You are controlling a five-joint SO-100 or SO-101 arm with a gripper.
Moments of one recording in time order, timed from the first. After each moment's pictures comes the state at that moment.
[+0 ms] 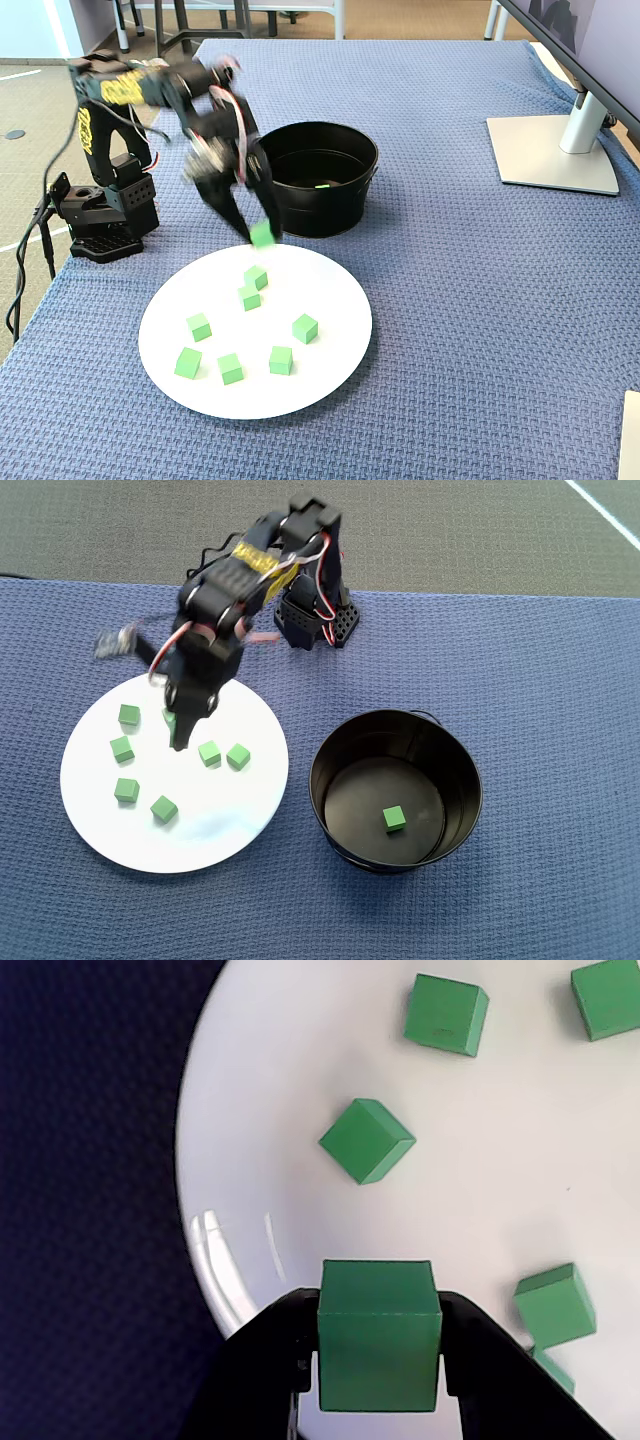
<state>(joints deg) 32.5 93.9 79.9 69.5 -38.1</state>
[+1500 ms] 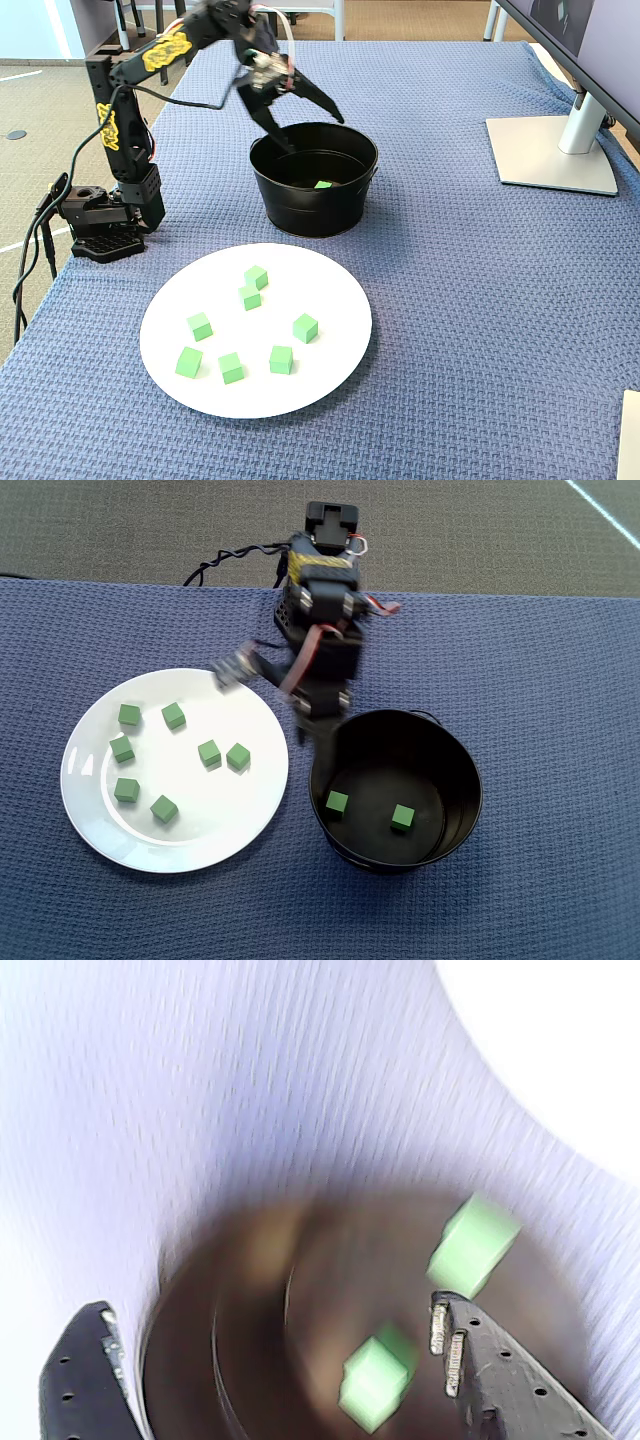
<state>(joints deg) 6.9 89.7 58.4 90.2 -25.9</state>
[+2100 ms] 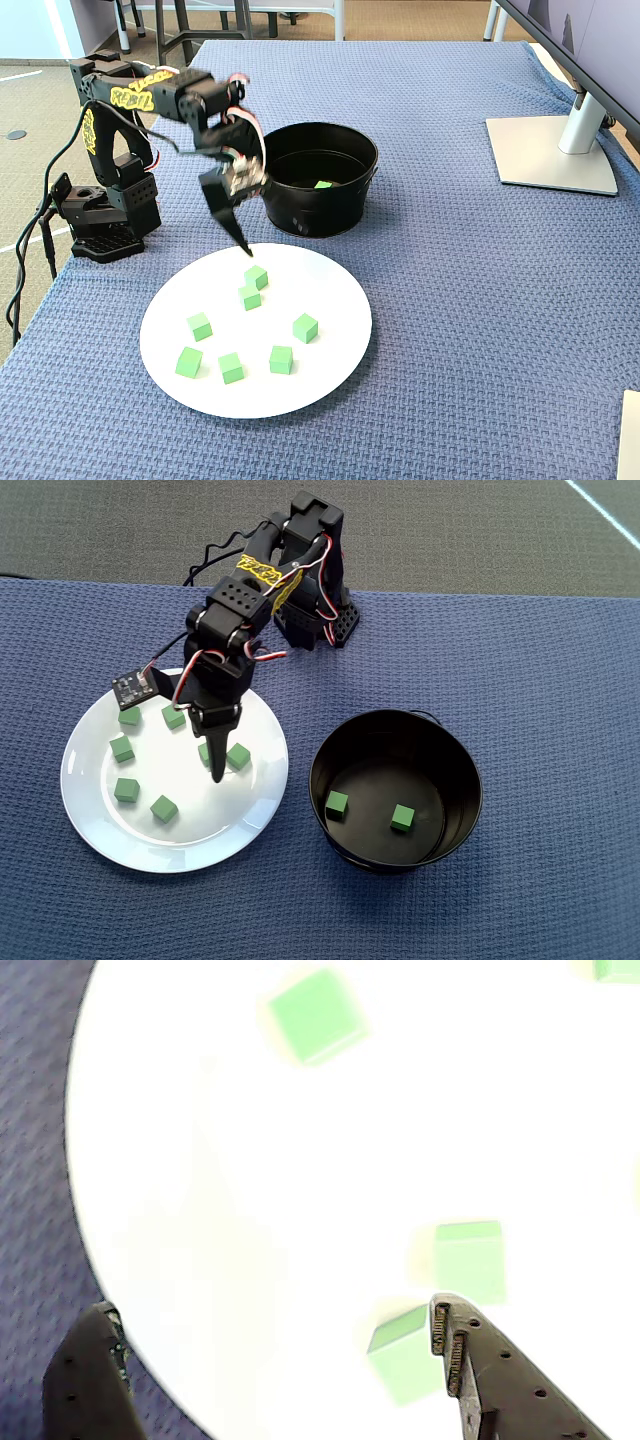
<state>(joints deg) 31.8 90.1 89.5 67.1 -57.1</state>
